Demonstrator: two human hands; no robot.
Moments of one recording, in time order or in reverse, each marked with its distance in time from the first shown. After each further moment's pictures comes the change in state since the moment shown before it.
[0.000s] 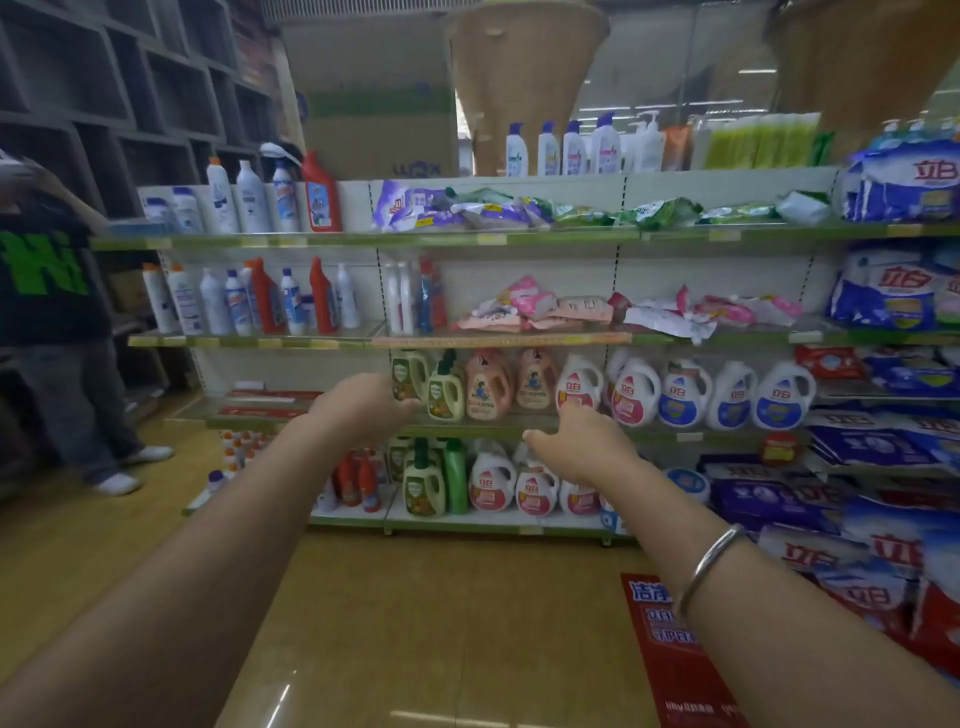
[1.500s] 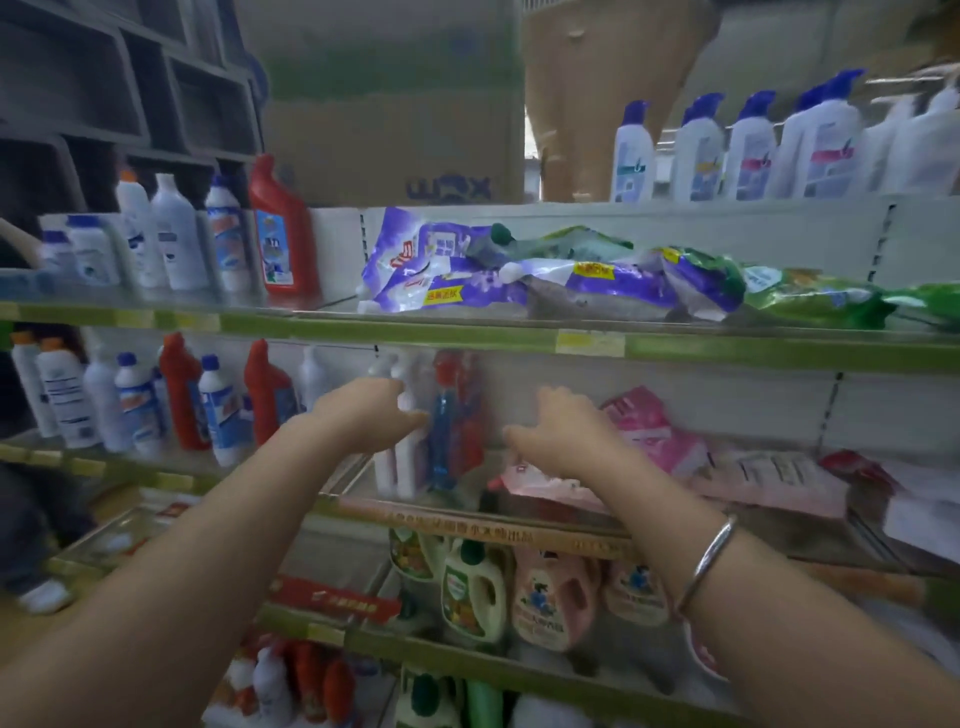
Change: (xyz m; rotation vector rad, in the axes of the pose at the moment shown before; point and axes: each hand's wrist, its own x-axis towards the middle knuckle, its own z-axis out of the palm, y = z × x) left_hand 0.718 -0.027 0.000 0.180 0.032 -0.065; right_hand 0.753 -0.096 0.033 -0.076 0.068 -0.284
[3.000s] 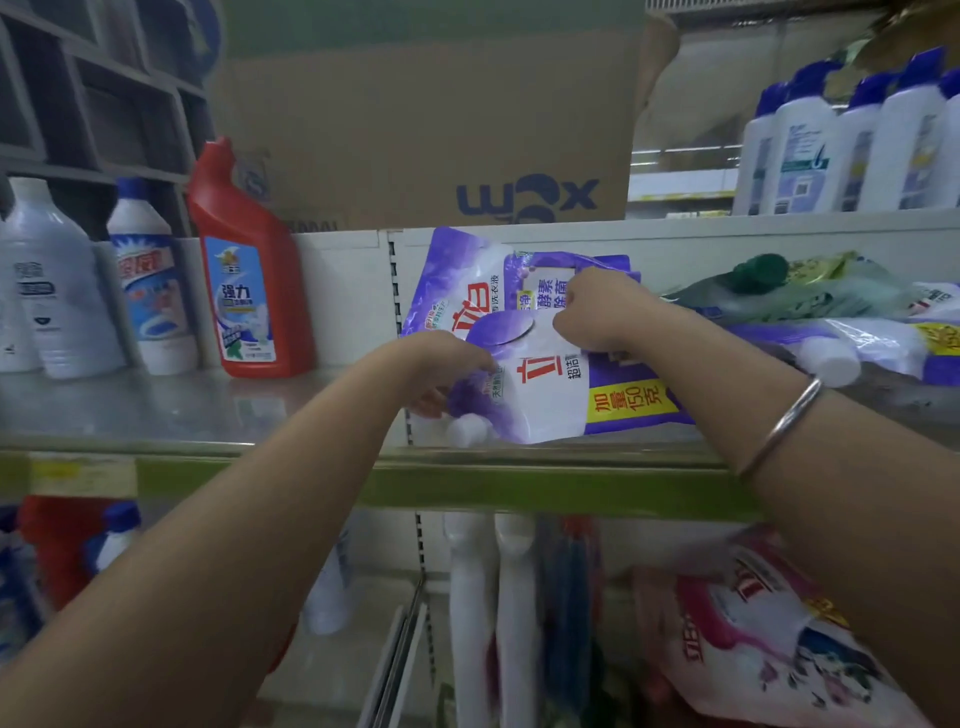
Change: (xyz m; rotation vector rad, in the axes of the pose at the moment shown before) left_hand 0.353 -0.118 -0.044 -0.697 -0.187 -0.022; right_hand 0.358 -0.130 0.006 -0.126 0.104 0.108
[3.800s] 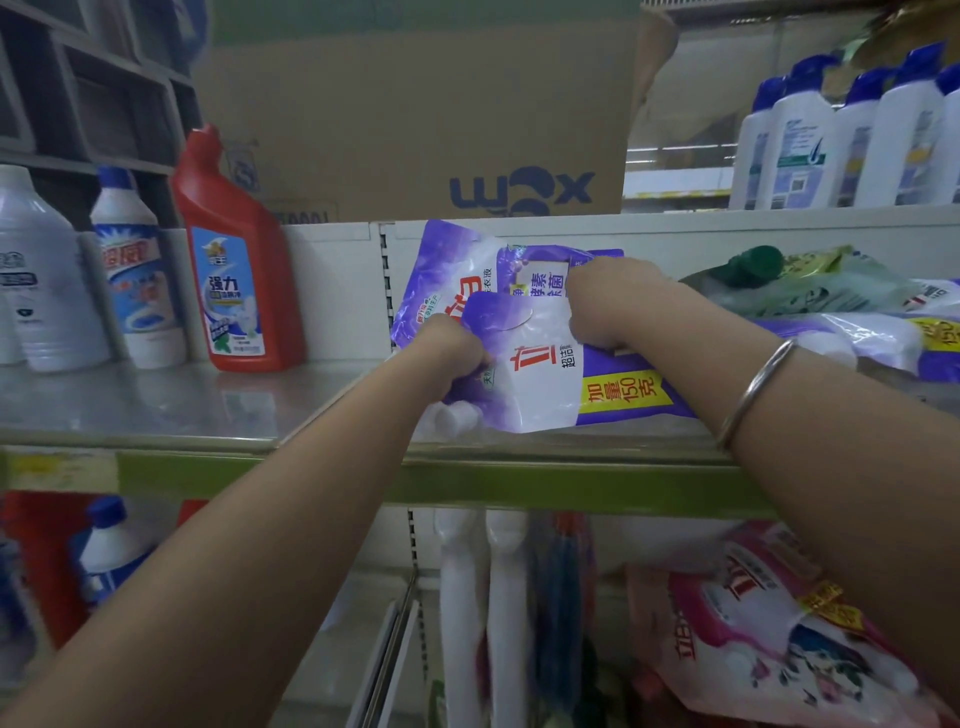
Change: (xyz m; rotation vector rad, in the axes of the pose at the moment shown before) left_hand 0.009 0.013 0.023 -0.240 0.184 0.043; right_hand 0.011 0.009 0.000 -0.555 0.047 -0.037
